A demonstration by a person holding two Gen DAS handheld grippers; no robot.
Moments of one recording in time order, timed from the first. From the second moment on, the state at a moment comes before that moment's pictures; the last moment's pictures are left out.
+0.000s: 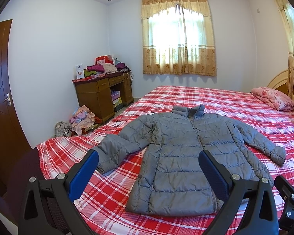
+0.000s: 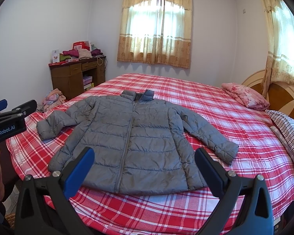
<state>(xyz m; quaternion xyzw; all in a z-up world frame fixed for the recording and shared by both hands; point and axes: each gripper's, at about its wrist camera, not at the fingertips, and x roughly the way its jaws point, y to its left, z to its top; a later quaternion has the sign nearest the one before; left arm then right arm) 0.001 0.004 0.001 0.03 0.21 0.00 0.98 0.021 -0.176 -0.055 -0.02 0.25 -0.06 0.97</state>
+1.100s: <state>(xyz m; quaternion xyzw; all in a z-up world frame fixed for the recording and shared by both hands) 0.002 0.006 -0.003 0.03 0.21 0.00 0.98 0.021 -0.170 -0.062 -0.02 0.25 -0.06 0.97</state>
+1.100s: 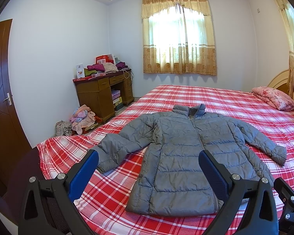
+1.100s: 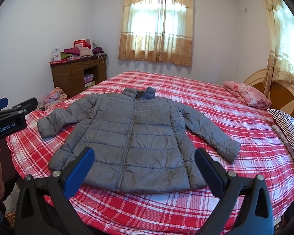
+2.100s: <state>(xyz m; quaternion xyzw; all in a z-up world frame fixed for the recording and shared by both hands) 0.112 -0.006 -0.086 0.08 0.30 0.00 0.95 0.093 -0.324 -0.133 0.09 0.32 -0.15 0.93</state>
